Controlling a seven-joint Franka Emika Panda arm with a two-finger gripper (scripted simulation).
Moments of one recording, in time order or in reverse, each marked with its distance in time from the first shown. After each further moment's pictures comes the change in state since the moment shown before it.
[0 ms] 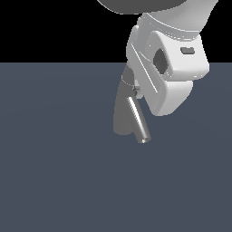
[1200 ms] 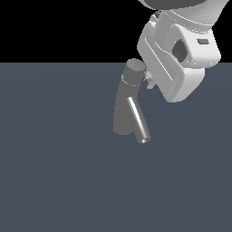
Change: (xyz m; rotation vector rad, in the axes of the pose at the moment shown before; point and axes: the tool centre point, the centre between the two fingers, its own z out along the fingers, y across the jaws) arm 0.044 -0.027 0.001 0.001 -0.023 -0.026
